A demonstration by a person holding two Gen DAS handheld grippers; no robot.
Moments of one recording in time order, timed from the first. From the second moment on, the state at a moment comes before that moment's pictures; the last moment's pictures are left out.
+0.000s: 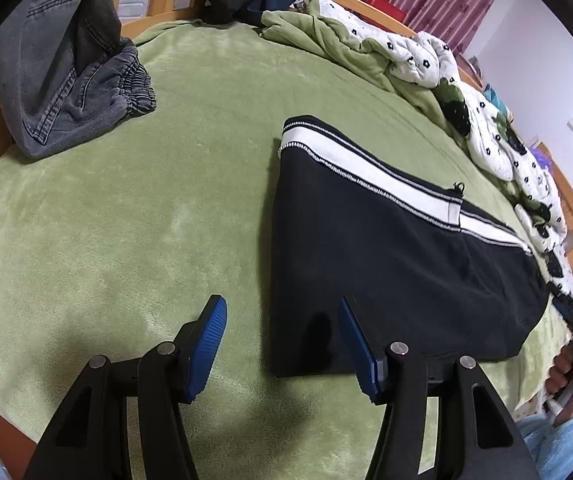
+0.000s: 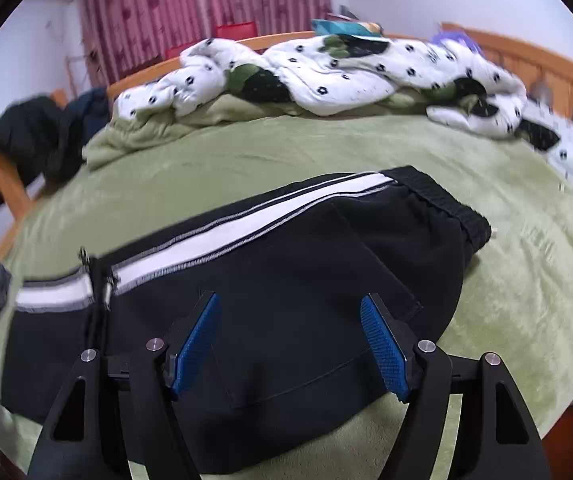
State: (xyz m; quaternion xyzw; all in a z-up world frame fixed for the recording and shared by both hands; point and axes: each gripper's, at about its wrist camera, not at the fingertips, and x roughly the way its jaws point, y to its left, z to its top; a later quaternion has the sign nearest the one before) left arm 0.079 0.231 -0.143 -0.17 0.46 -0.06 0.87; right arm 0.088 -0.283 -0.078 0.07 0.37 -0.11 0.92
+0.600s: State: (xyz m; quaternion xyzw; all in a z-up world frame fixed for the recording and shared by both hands) left arm 0.080 0.235 -0.144 -0.19 0.45 -0.06 0.87; right arm 0.091 -0.237 -0.084 0.07 0.38 -0.03 0.92
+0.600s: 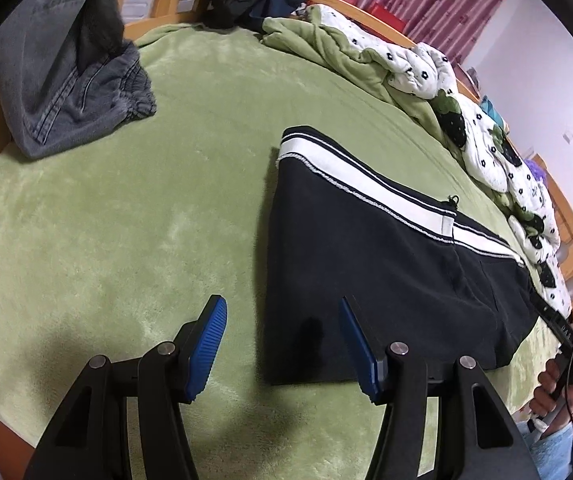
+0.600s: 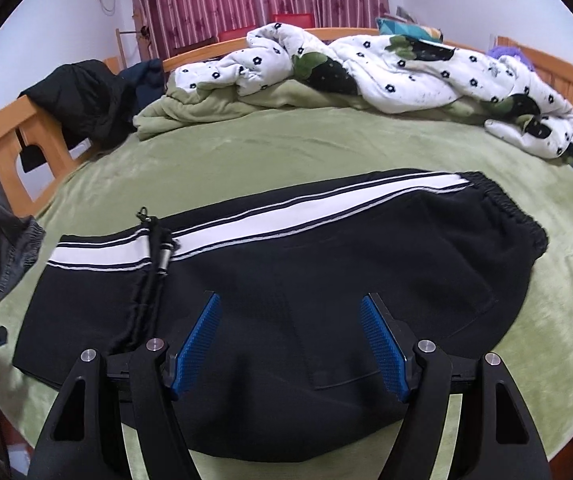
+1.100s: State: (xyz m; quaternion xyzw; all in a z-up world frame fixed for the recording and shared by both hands) left arm 0.089 0.243 -0.195 -0.31 0.49 -0.12 0.80; right arm 0.093 -0.230 -0.087 0.09 0.38 0.01 0.92
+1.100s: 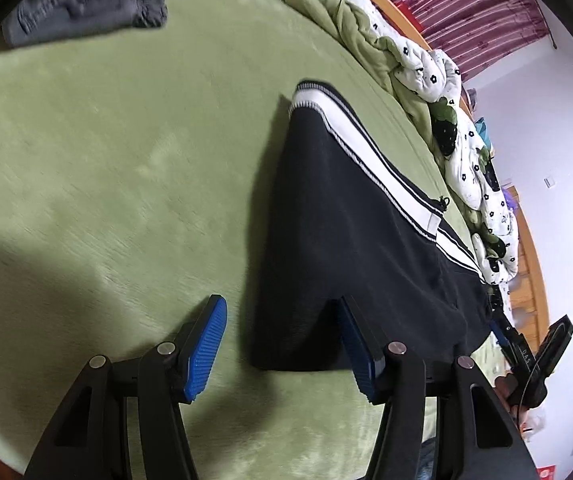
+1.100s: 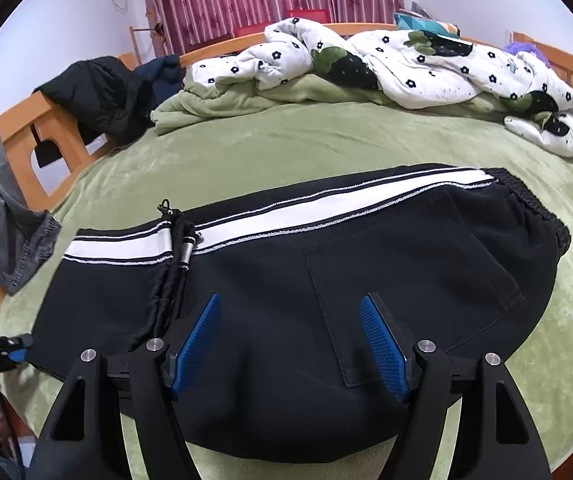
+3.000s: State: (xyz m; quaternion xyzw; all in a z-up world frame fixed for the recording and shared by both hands) left arm 0.054 -0.055 -0.087 -0.06 0.41 -0.22 0.88; right arm 0.052 -0.344 -0.100 0.19 0.39 0.03 0.90
